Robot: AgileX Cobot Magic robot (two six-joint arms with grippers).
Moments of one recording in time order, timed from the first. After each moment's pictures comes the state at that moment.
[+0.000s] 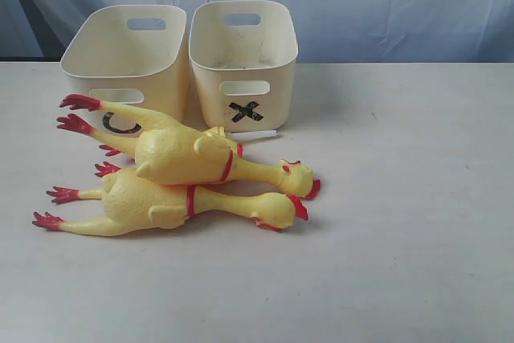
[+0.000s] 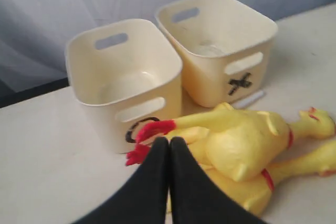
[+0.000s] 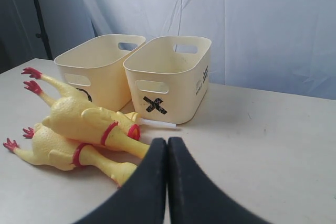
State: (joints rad) left arm -0.03 0.75 -0.64 -0.73 0.51 0.91; right arm 0.20 0.13 -0.39 0.53 0.58 -0.42
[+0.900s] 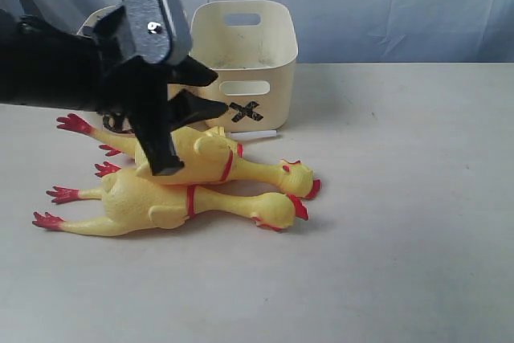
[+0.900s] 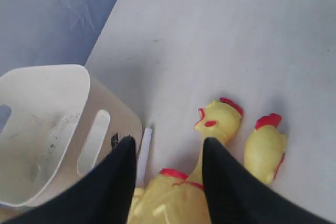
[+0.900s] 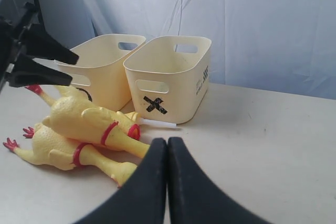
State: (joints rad) left arm -0.51 1.40 -0.92 -1.11 0.41 1.84; right arm 0.20 0.13 -0.39 0.53 0.58 -0.42
